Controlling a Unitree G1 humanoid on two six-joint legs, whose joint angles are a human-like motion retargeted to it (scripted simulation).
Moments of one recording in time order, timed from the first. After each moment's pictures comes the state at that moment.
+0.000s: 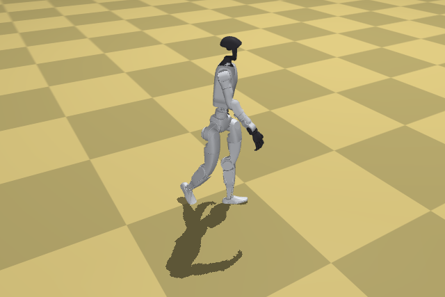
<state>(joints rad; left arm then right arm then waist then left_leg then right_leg) 0.14 0.32 0.09 1.39 -0.37 -0.01 -0.36 -0.44 -0.29 0.35 1.13 -0.43 -0.01 0.27 0.51 -0.07 0.00 -0.09 0.07 0.71 -0.09 -0.18 -0.12 0.01 -0.02 -0.13 0.56 0.05 0.11</state>
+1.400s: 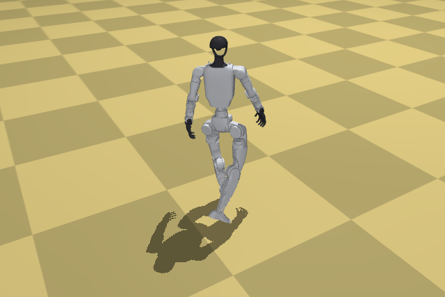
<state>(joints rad) 0.22 0.25 -0.02 1.18 -0.44 -0.01 -0.14 -0.25 -0.38 0.32 1.25 -0.30 -0.04 0.11 0.25 0.06 -0.06 -0.05 0.01 0.61 -0.09 -0.29 -0.09 0.23 -0.03 -0.53 0.34 0.07 0.06</state>
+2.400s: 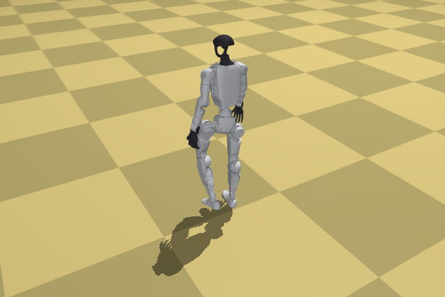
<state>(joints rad) 0.10 0.30 -0.15 1.22 -0.50 0.06 -0.16 -0.33 -0.39 0.42 1.30 -0.16 0.13 0.16 0.17 -0.20 -0.05 -0.46 -0.13 0.27 0.68 -0.23 0.14 -0.24 -0.21 -0.06 -0.06 -0.01 0.26</state>
